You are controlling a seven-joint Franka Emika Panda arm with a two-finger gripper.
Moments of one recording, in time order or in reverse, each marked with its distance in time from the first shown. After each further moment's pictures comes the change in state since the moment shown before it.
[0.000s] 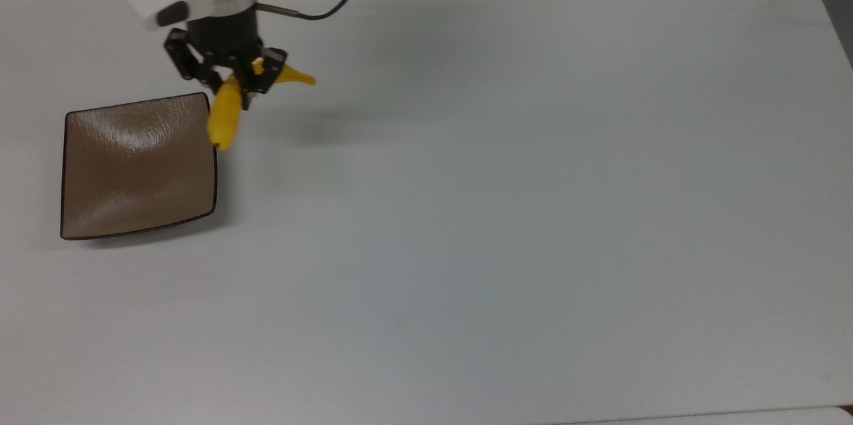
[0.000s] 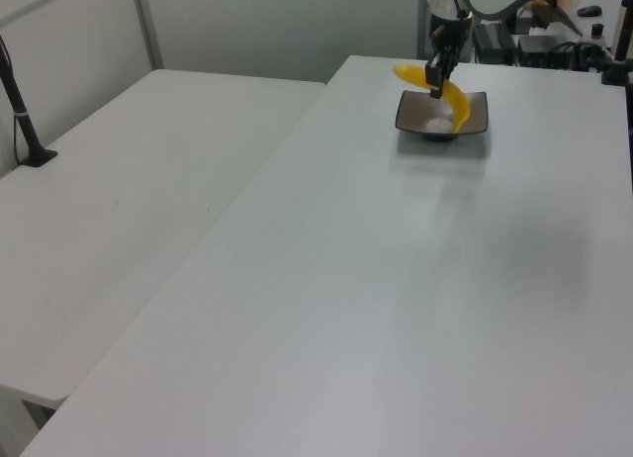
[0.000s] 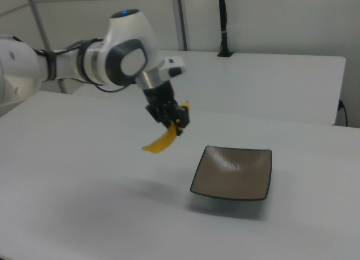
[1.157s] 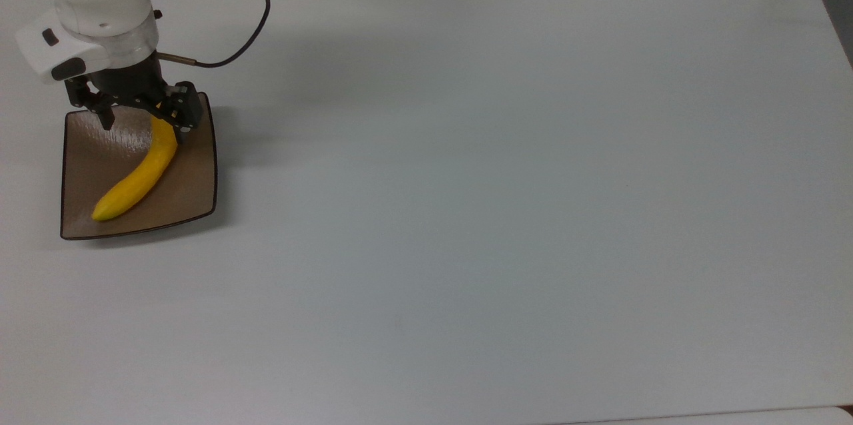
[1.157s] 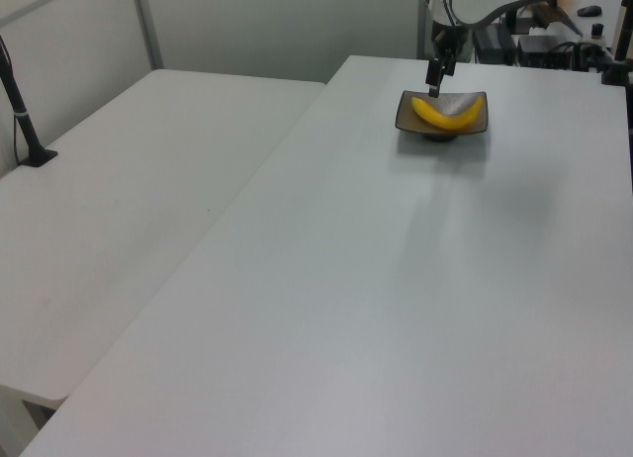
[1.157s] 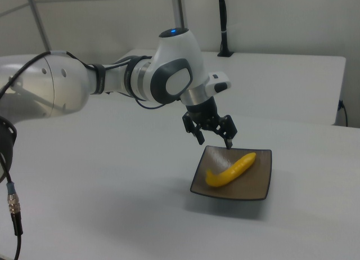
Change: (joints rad) arm -0.151 0.203 0.001 0.172 0.004 0.050 -0.176
